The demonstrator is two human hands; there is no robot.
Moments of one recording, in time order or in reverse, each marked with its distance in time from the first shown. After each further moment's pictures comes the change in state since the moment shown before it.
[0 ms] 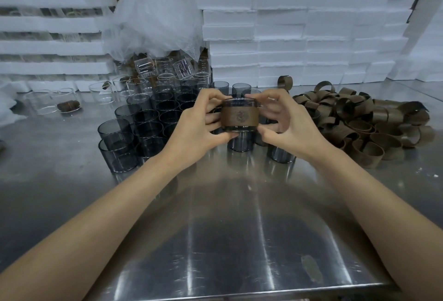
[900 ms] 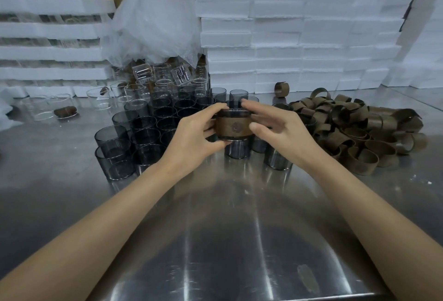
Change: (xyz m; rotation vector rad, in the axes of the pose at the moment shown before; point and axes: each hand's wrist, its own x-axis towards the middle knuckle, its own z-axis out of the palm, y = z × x) left_hand 0.000 -0.008 0.001 0.136 0.000 0.094; right_hand 0.003 -0.009 0.003 -0.077 0.032 0.085
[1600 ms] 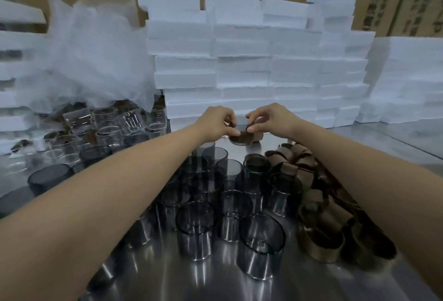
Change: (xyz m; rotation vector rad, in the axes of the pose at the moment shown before) left_hand 0.258 -0.077 0.086 0.320 -0.312 -0.125; right_hand 0.171 0.112 -0.140 -0.449 -0.004 0.323
